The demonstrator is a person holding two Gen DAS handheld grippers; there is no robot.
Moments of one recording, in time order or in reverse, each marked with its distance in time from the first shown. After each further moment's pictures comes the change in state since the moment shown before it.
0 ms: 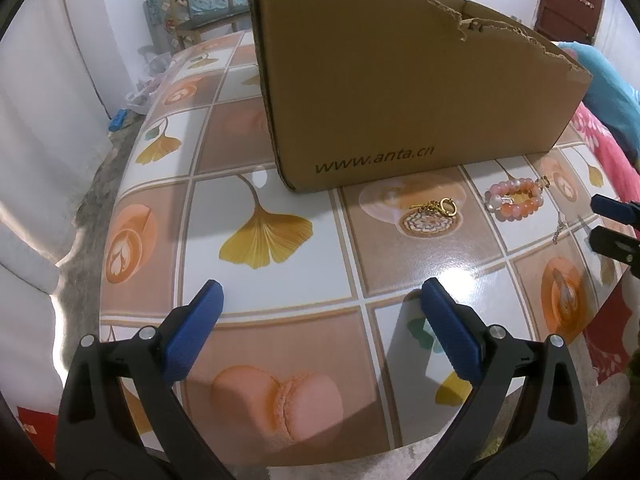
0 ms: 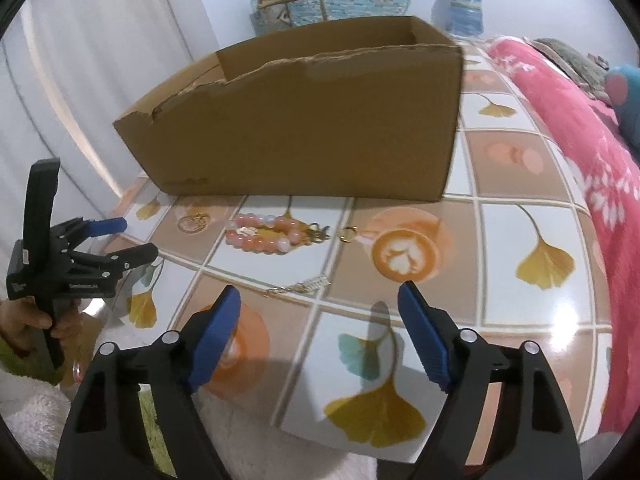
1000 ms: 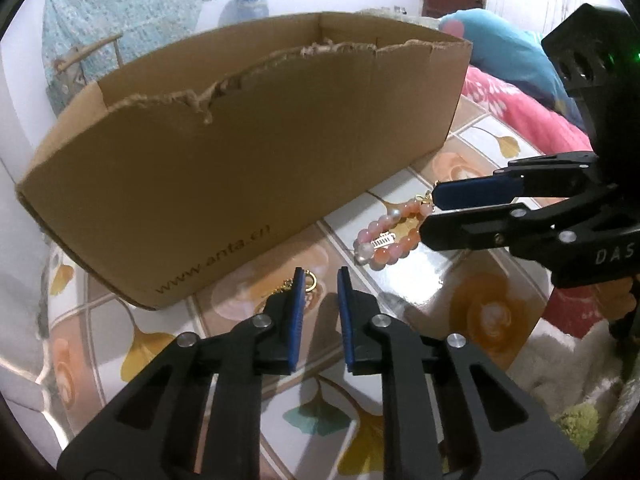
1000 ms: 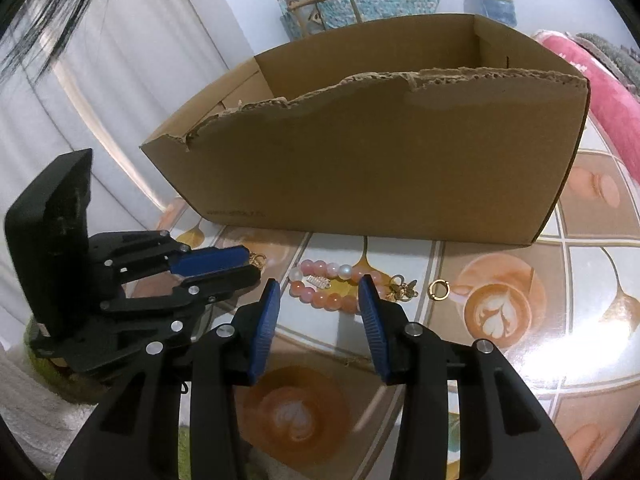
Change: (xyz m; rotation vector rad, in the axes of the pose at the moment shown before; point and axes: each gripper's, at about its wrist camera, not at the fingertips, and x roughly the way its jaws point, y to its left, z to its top) left arm 0.011 -0.062 0.028 0.314 -0.110 -0.238; right arm 0.027 0.016 0.037 0.018 0.001 0.169
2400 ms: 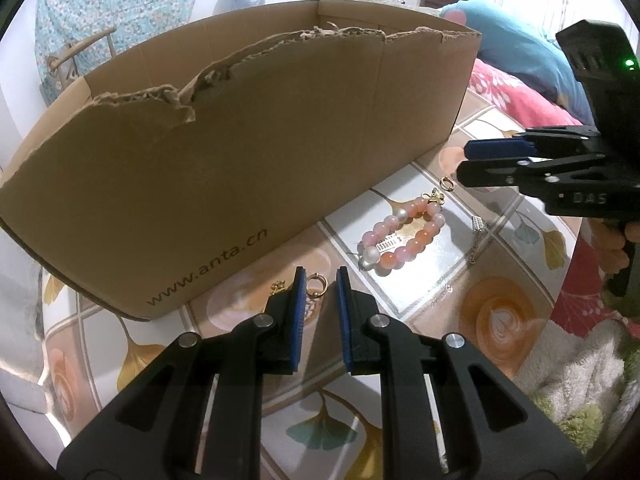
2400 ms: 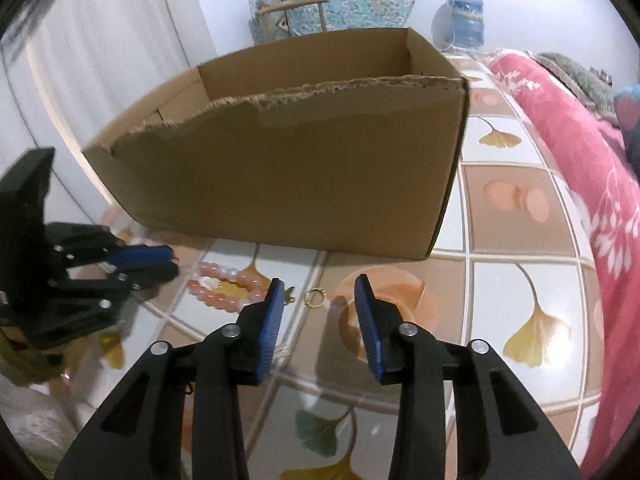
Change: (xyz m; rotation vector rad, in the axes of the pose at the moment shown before) left arm 0.010 0.002 0.001 0.019 0.032 -0.006; right arm -0.007 -0.031 -0.007 -0.058 -0.024 -0.208
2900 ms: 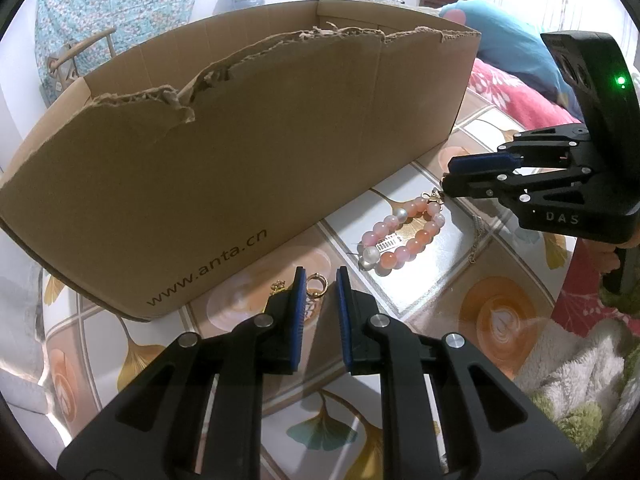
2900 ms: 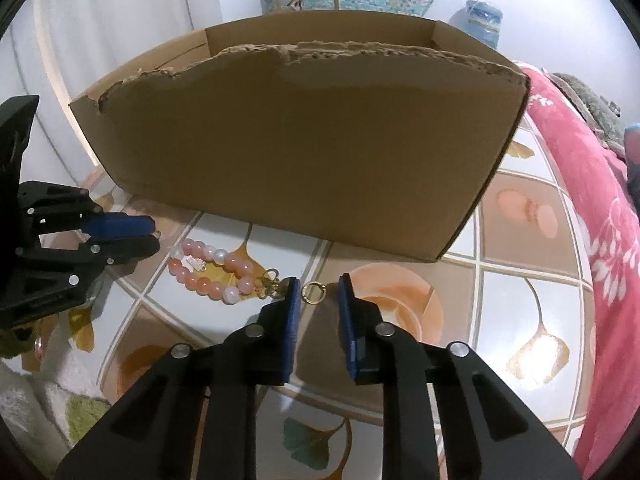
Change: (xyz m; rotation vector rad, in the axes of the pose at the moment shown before) left arm 0.000 -0.001 0.000 0.004 0.000 0.000; right arm 0.014 0.011 0.001 -0.101 0.054 -0.045
